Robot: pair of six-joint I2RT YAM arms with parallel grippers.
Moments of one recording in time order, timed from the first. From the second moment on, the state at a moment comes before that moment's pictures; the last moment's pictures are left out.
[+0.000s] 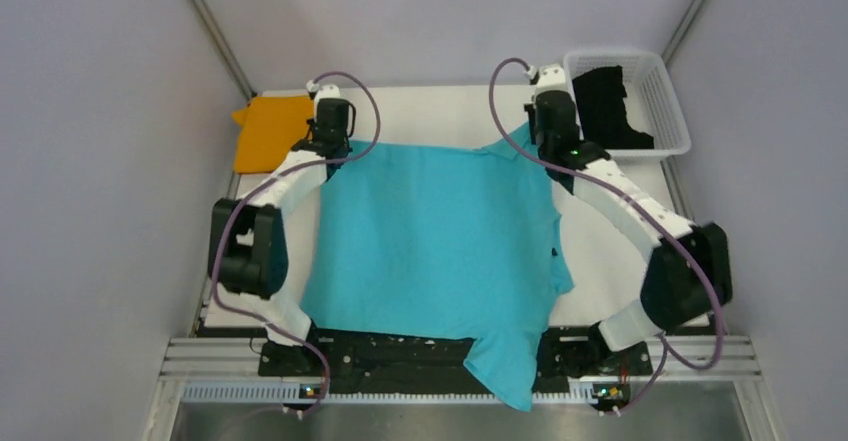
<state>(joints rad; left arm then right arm) -0.23 1.61 1.25 -0.16 -0.47 -0.19 0.41 1.41 1.23 -0.10 0.49 -0.08</state>
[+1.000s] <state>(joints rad) -0.18 1.66 1.22 -0.31 -0.01 -0.39 0.36 1.82 1.29 -0.29 0.08 0.23</state>
